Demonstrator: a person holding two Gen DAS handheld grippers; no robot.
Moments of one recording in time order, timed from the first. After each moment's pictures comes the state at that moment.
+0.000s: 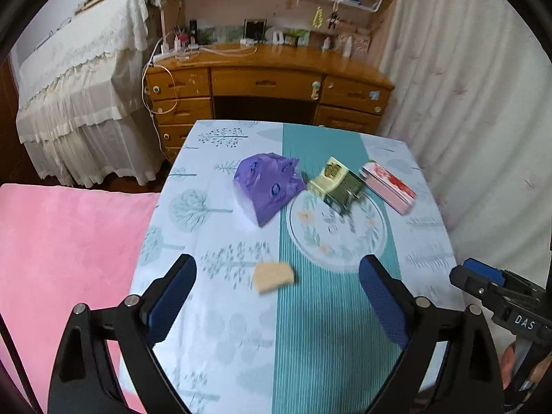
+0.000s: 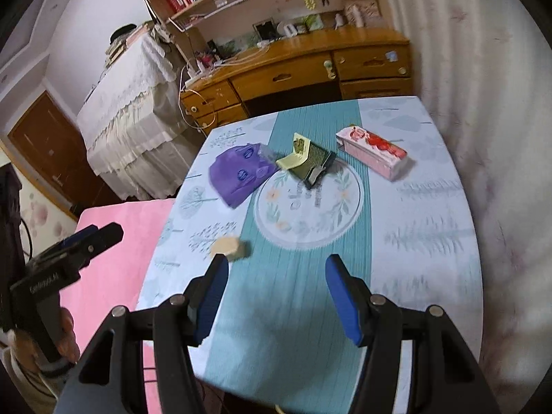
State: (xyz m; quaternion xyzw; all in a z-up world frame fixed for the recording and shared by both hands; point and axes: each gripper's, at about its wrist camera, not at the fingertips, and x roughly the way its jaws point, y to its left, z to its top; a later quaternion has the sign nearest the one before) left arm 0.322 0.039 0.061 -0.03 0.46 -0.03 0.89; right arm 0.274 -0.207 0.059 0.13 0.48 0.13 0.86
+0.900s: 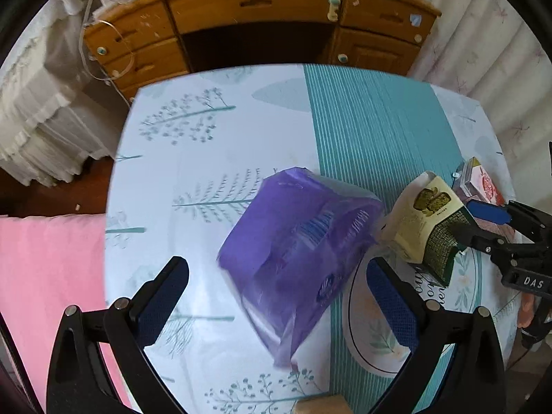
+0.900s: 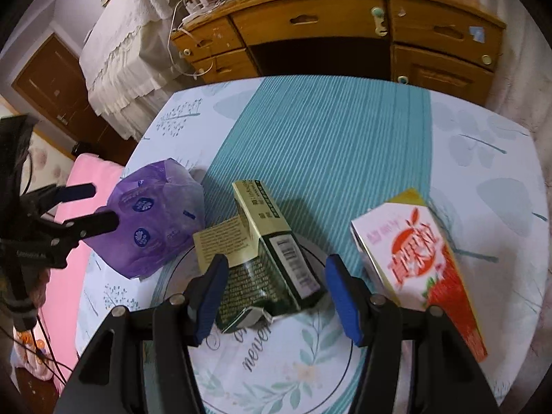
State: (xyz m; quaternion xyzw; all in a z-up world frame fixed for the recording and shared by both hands) left arm 0.581 0.038 -0.084 0.03 0.60 -0.05 0.80; right arm 0.535 -0.199 -0.080 0.05 0.57 0.22 0.79
